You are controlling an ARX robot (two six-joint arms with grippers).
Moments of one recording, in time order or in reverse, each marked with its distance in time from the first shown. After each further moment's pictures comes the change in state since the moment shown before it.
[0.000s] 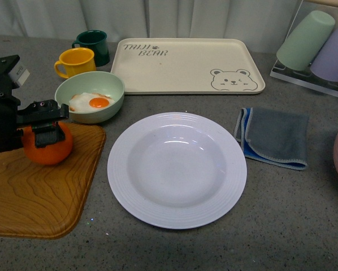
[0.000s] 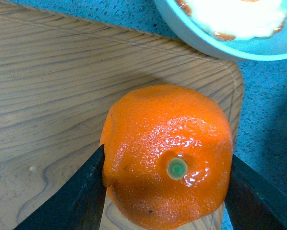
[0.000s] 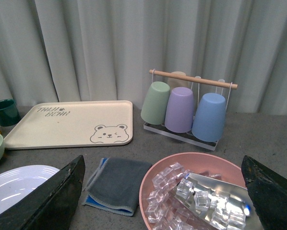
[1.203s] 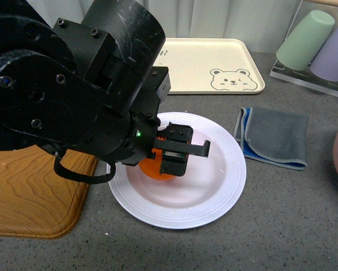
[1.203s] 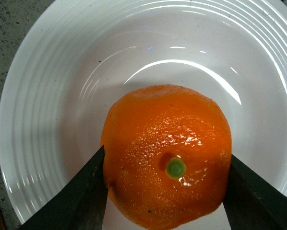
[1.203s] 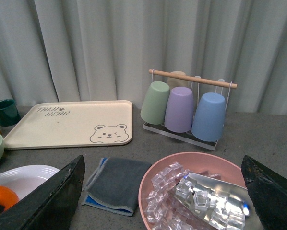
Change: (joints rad) left arm -0.457 0.099 0.117 0.022 -0.039 -0.040; right arm 0.000 0.000 0.000 0.000 0.000 0.000
